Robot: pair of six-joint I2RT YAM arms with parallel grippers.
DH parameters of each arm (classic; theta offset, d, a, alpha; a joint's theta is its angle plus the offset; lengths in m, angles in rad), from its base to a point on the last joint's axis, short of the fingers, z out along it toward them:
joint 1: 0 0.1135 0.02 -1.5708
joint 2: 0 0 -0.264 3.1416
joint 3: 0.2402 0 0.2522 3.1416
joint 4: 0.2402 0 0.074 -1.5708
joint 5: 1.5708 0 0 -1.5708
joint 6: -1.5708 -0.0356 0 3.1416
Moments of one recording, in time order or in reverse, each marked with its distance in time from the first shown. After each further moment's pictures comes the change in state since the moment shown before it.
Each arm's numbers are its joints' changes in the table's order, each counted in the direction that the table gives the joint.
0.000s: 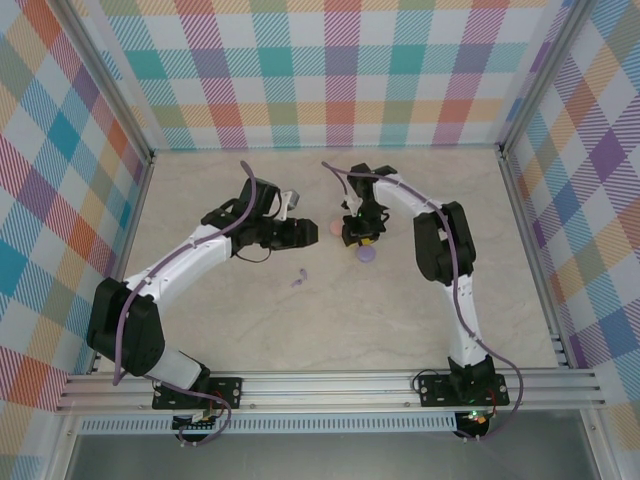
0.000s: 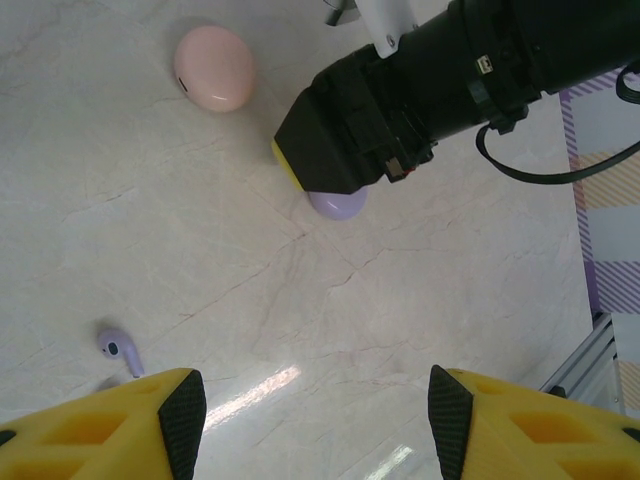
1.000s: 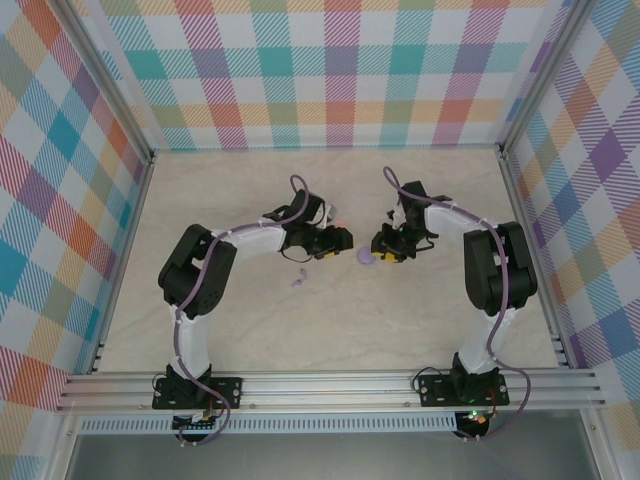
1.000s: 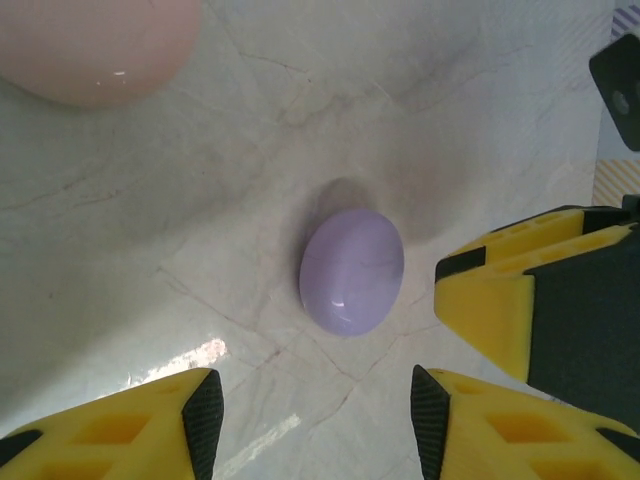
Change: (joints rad) left arm -0.103 0.505 0.140 -0.321 0.108 0.198; right arm -0.190 -0.436 -0.662 -0.428 -0.226 -0.361
